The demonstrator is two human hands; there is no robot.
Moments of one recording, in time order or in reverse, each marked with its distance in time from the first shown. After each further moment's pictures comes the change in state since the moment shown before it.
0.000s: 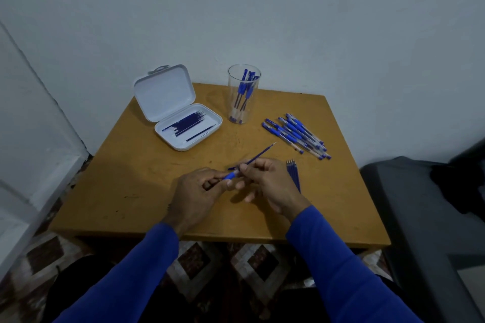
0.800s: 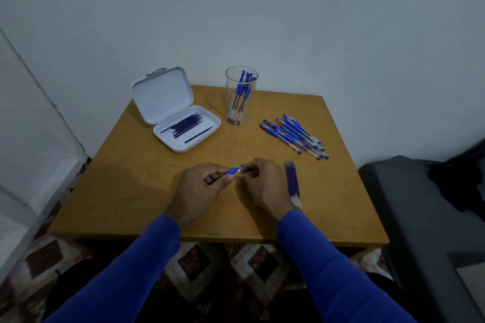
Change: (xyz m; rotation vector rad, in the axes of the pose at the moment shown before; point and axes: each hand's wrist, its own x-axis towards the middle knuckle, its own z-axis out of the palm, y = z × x) left_hand 0.014 0.009 0.000 0.062 -0.047 -0.006; right_hand 0.020 0.019 0.004 -0.889 0.342 -0.106
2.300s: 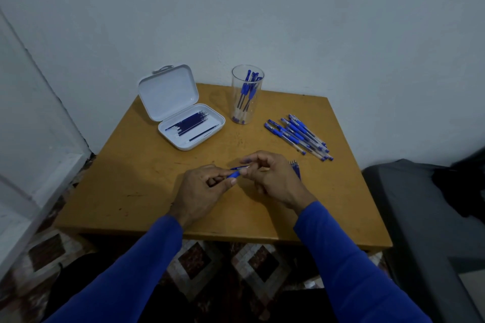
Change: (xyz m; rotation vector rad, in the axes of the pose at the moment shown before) left_hand -0.005 -0.011 0.002 -0.077 0.012 0.023; right_hand 0.001 0.000 -0.029 0.435 -0.264 -0.105
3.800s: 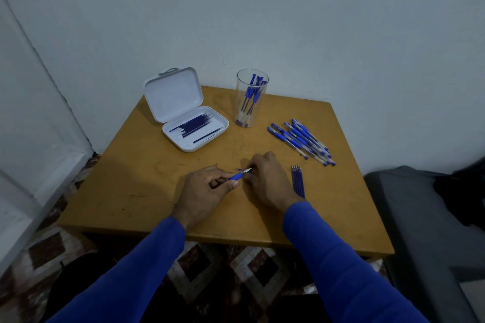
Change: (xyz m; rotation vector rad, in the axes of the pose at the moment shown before) left_hand 0.000 0.001 0.000 -0.009 0.052 0.005; right_hand 0.024 0.009 0.017 -0.672 0.080 0.029
